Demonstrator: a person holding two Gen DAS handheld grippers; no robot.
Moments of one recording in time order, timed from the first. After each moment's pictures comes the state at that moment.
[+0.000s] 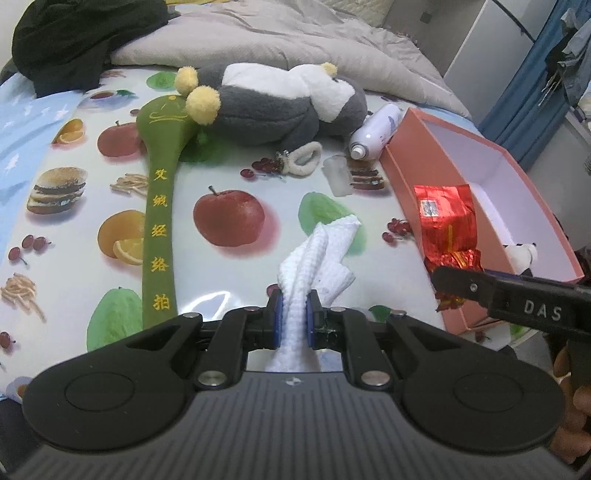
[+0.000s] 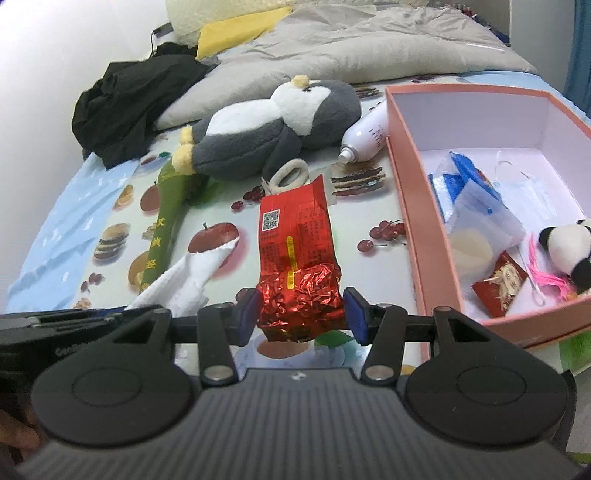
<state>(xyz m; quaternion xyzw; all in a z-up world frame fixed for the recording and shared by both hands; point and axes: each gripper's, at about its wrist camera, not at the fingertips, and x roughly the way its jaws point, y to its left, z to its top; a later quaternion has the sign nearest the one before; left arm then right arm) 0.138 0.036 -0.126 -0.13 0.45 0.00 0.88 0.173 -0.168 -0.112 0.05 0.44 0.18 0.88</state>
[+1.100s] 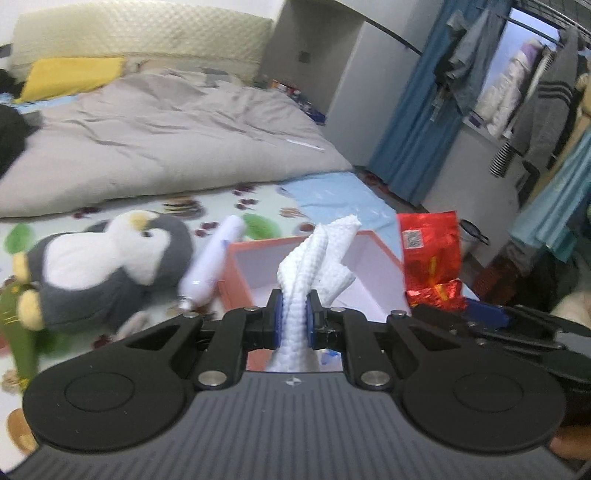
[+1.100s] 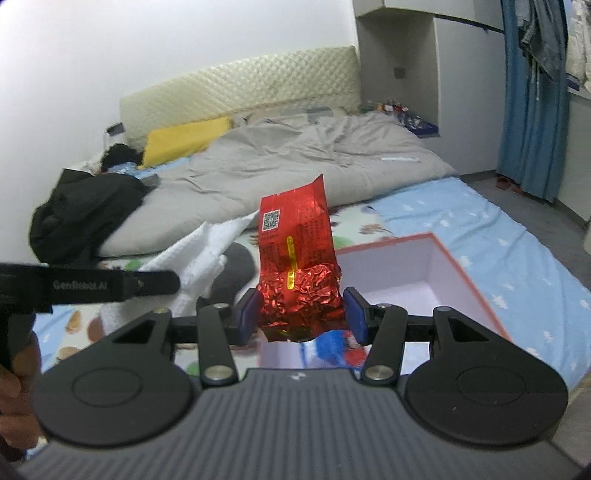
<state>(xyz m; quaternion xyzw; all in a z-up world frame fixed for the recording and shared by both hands) 0.277 -0.104 0.018 -0.09 0.36 -0.17 0.91 0.222 -0.291 -0.001 0.06 0.30 0.08 0.95</state>
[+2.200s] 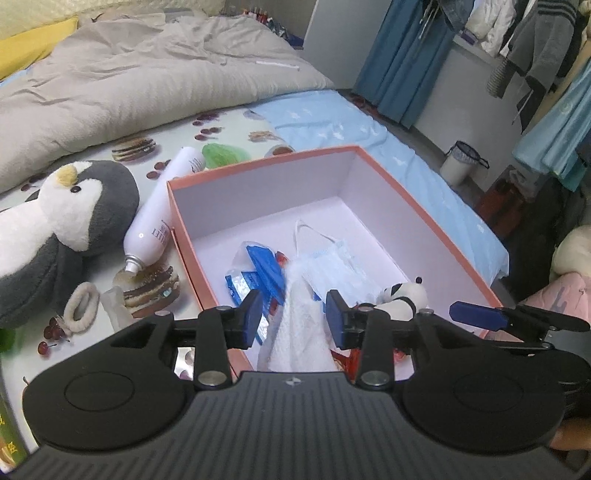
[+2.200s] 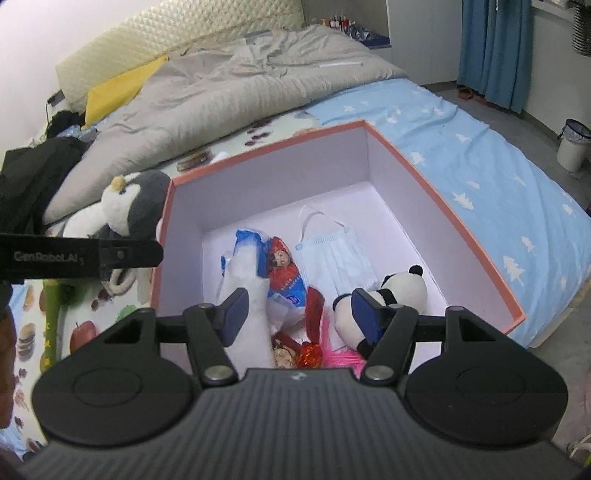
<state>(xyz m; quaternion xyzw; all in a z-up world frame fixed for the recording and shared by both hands) 0.335 -0.176 -0.060 -0.03 0.45 -0.20 0.87 0.244 -0.350 -0.081 0.10 0.42 0.03 0.90</state>
